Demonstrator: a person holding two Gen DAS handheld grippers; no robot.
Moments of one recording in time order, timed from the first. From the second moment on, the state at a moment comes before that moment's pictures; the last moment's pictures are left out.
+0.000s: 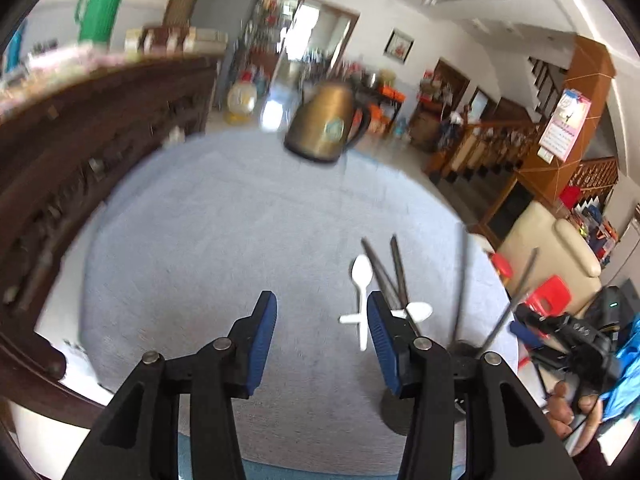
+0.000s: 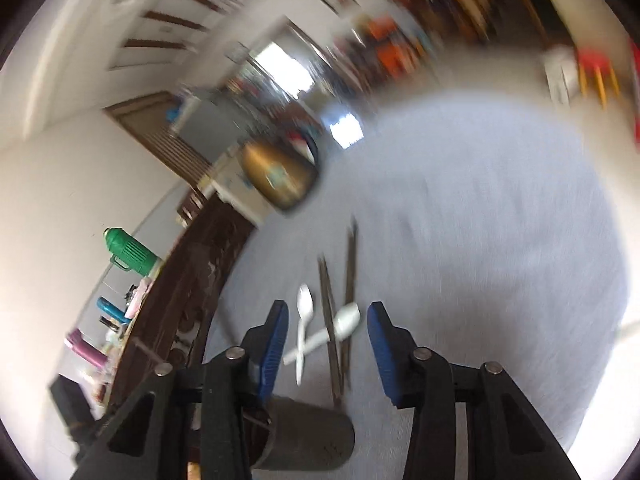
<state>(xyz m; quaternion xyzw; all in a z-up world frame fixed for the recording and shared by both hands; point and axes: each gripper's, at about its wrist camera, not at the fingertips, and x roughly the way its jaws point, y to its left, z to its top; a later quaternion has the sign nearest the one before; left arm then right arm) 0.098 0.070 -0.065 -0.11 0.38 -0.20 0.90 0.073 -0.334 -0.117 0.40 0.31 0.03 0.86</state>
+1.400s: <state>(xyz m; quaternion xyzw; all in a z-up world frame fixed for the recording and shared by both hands) 0.265 -0.100 -0.170 0.02 0.50 -0.33 0.80 0.164 -0.341 -0.154 0.35 0.34 -0.03 0.87</state>
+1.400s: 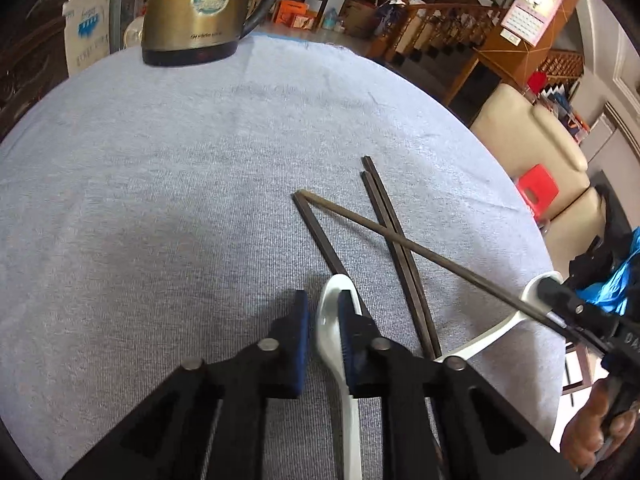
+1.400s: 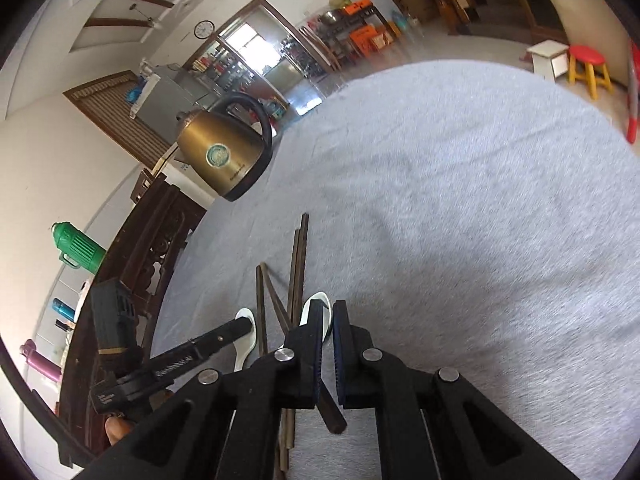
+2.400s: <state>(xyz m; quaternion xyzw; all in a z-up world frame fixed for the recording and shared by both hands) 0.263 -0.108 -0.167 0.06 0.48 -0.33 0.81 0.138 -0.347 -0.115 0.27 0.30 -0.06 0.92</state>
